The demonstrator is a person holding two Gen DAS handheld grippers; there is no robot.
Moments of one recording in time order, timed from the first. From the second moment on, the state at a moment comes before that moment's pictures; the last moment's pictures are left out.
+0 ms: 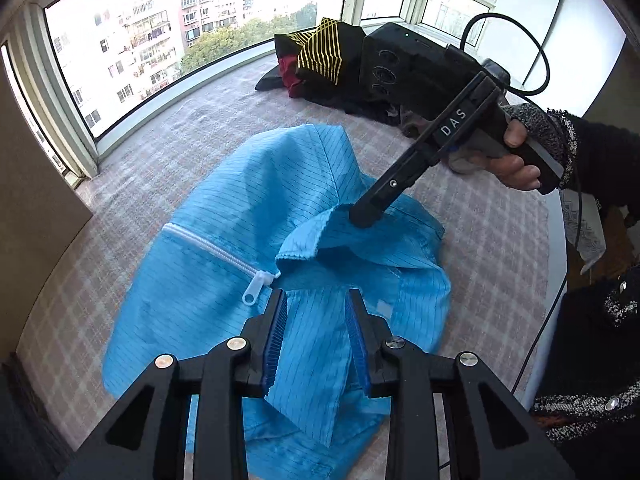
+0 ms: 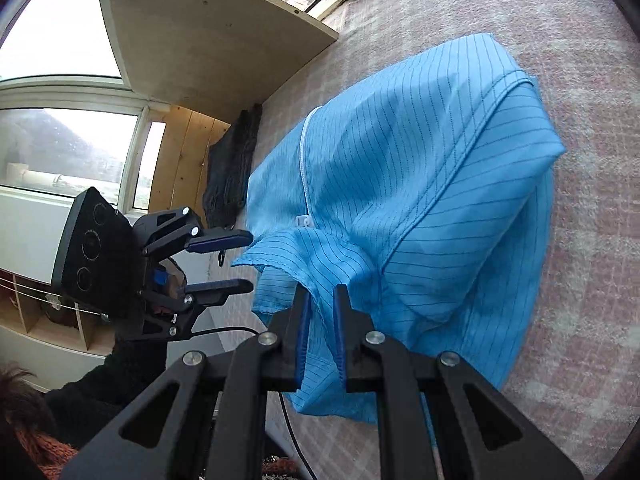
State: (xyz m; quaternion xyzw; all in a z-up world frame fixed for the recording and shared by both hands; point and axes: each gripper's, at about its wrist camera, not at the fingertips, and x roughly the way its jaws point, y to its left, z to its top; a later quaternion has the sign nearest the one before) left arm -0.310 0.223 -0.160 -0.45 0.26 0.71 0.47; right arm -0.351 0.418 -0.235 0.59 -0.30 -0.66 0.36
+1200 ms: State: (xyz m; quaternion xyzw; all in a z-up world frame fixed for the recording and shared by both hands) left arm -0.368 0.259 -0.177 -0.49 0.30 0.68 0.47; right arm -0.322 0.394 -0.212 0.61 -0.05 -0.66 0.44
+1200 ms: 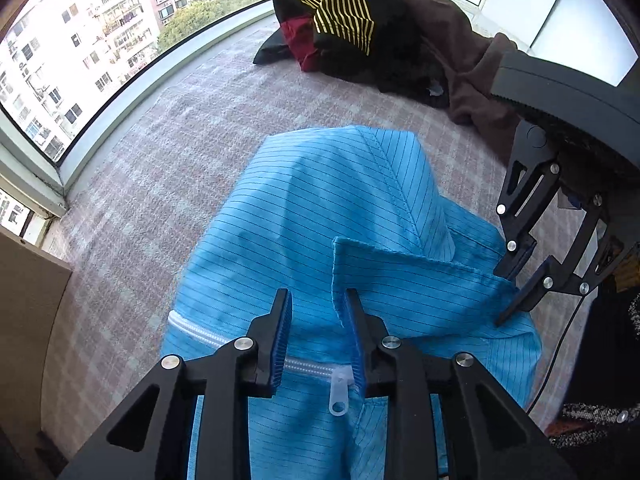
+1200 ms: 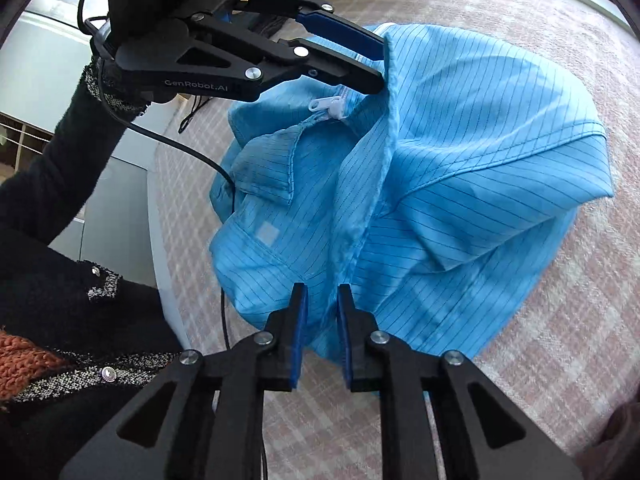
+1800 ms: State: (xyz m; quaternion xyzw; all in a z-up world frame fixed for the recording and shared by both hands) left arm -0.239 0.252 -0.198 -0.50 0.25 0.63 0.55; right arm -0.349 0.396 -0.225 0.58 -0.21 -0.66 0.43
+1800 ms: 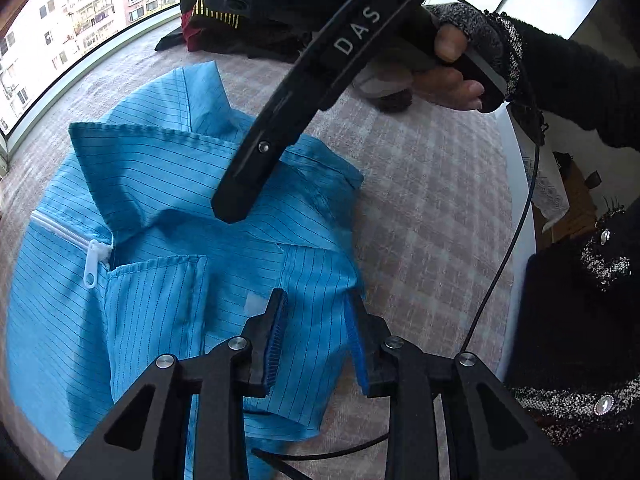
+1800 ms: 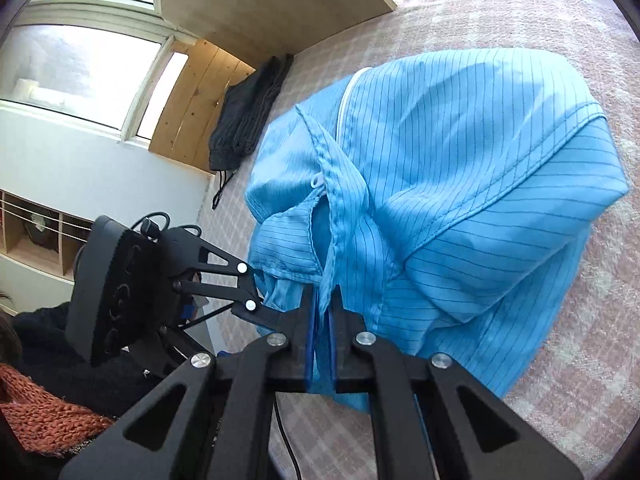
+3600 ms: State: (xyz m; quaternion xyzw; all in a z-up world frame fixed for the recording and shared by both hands) left arm -0.310 0.213 -0.150 -0.44 0.27 0.70 0.50; right arm -0.377 0.387 -0.194 0.56 -0.05 -0.75 0.35
